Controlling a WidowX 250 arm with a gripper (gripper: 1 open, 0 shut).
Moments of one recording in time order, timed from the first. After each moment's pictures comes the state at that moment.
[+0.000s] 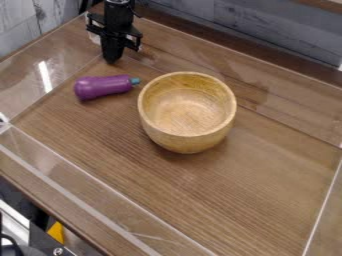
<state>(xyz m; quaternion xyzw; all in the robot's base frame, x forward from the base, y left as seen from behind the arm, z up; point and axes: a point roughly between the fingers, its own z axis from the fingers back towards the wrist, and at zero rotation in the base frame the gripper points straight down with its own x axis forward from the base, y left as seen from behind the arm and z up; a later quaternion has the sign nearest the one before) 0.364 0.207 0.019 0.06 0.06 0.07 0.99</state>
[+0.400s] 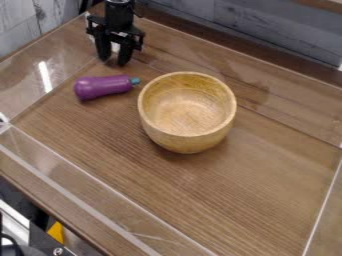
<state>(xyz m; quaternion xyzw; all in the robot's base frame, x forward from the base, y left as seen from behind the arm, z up) 0.363 0.202 0.025 0.05 0.07 0.11 0.99</state>
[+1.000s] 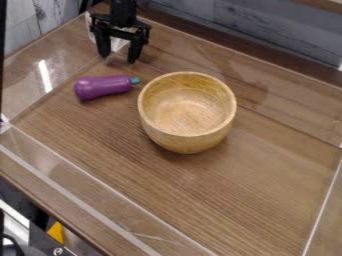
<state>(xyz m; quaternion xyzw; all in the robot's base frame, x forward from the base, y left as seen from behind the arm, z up) 0.368 0.198 0.036 0.03 0.08 0.17 0.98</state>
